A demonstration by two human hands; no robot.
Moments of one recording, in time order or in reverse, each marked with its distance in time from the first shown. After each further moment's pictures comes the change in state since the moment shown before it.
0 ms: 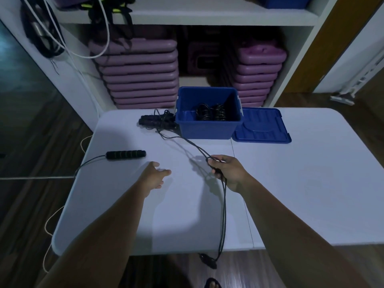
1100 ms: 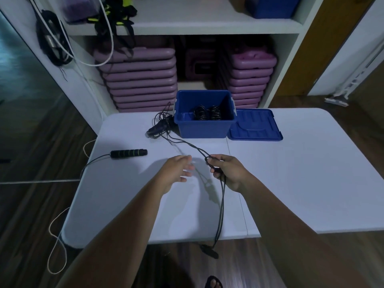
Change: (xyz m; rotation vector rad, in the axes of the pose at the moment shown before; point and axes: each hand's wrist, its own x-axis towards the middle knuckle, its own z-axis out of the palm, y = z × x) left_hand -0.080 0.042 0.039 -0.085 -0.240 0.117; right_hand -0.052 -0.008 -0.003 0.054 -0.080 -0.011
